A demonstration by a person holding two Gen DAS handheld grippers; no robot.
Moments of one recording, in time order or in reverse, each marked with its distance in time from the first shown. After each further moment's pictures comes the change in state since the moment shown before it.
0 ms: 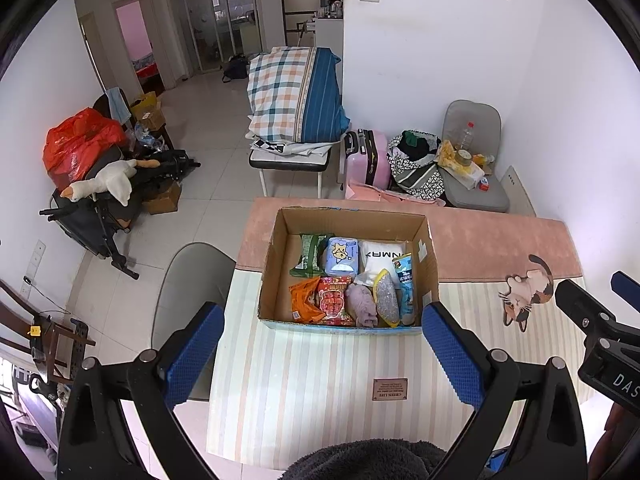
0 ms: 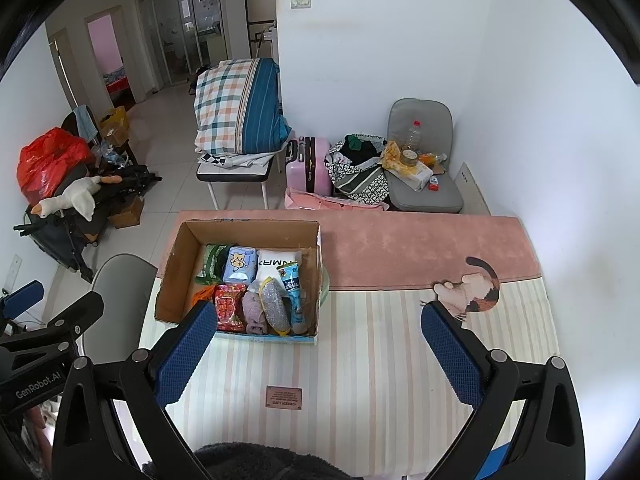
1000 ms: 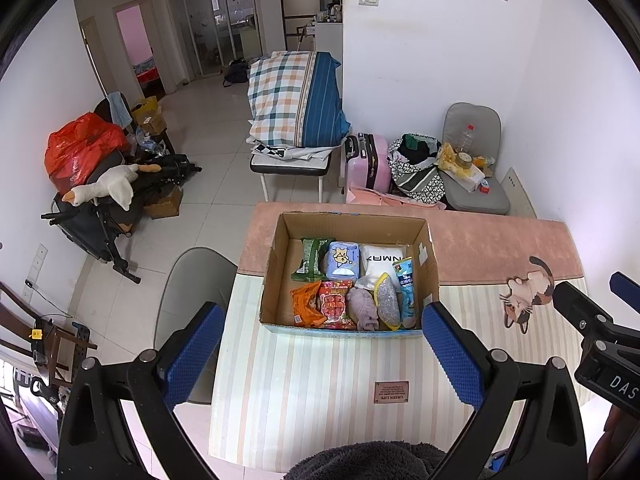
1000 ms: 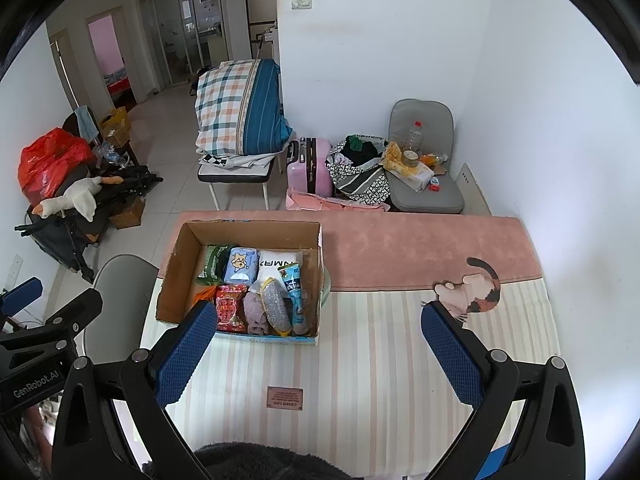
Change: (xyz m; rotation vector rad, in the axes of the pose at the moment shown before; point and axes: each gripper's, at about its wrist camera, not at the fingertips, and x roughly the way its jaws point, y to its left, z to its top) left arm -0.007 -0.001 0.007 0.005 -0.010 0.001; right arm -0.004 -0.002 0.007 -0.008 0.001 0.004
